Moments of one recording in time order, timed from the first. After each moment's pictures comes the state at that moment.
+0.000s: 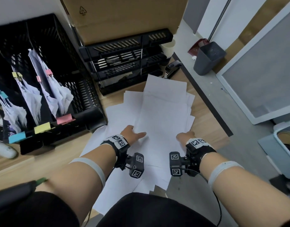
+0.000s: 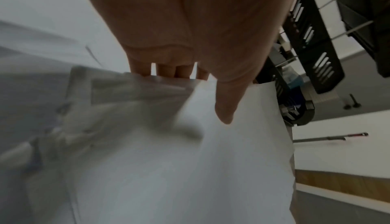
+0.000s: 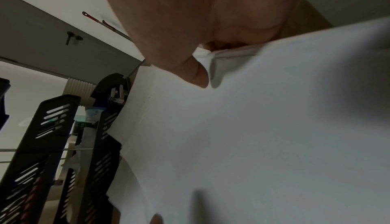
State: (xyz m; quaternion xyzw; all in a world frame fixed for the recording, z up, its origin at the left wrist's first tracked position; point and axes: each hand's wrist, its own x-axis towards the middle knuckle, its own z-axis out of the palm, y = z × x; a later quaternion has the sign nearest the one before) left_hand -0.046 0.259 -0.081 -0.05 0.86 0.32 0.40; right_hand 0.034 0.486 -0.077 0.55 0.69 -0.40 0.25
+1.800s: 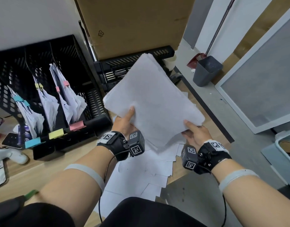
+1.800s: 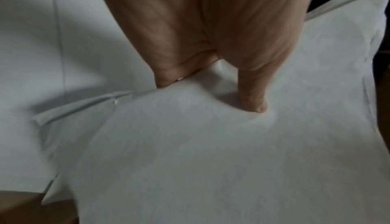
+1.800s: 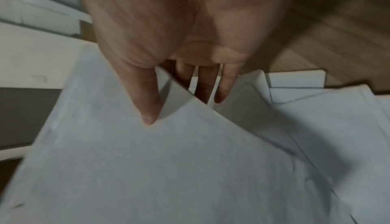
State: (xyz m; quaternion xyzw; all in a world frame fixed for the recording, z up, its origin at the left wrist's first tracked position) left_hand -0.070 0.248 -0.002 -0.20 0.50 0.81 0.24; right_hand 0.039 0.479 0.003 0.45 0.49 -0.75 -0.01
